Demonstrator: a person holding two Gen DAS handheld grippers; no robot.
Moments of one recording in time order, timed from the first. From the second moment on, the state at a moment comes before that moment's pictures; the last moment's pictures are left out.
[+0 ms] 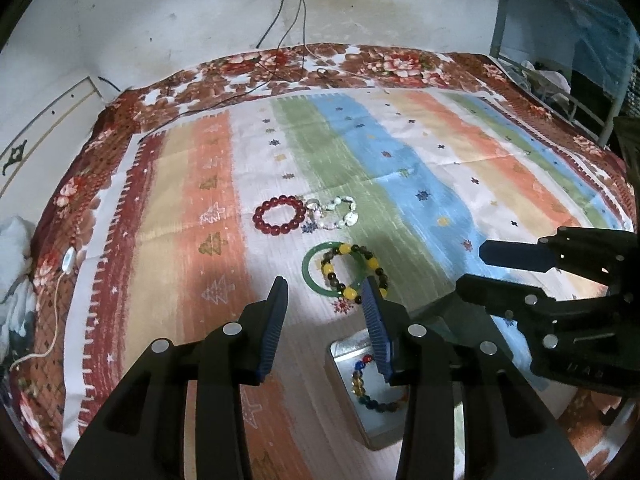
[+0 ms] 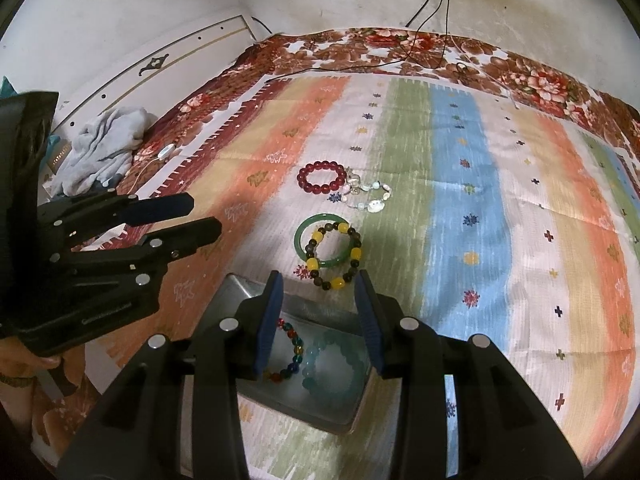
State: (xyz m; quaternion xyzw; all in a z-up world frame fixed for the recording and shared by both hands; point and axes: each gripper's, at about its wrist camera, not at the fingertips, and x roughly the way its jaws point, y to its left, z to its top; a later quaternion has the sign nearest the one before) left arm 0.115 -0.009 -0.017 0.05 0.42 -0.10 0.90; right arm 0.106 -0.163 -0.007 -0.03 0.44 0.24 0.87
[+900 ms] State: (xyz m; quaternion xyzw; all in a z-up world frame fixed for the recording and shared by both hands) left arm 0.178 0.000 -0.028 0.06 0.44 -0.08 0.89; right arm 0.175 -0.156 -0.026 -0.04 0.46 0.22 0.86
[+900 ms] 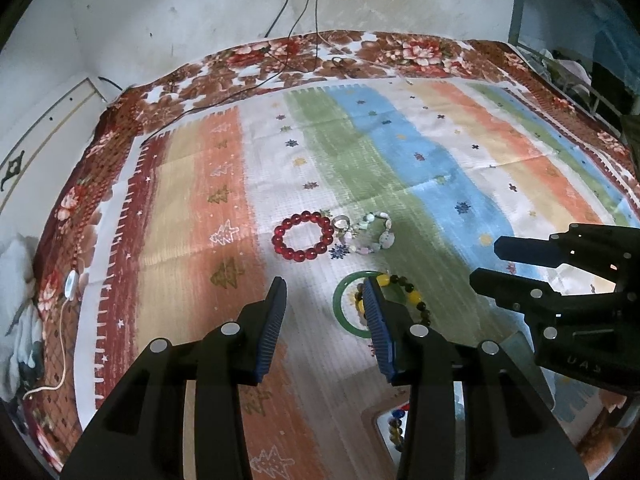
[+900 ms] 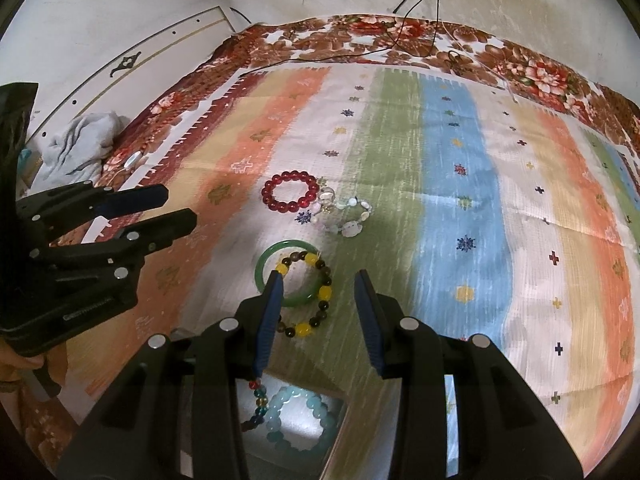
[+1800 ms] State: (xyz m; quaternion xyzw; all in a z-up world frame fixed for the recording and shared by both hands) left arm 0.228 0.010 -0.049 0.06 0.47 -0.06 0.88; right arm 0.220 -0.155 -0.036 -0.04 0.47 0.21 0.85
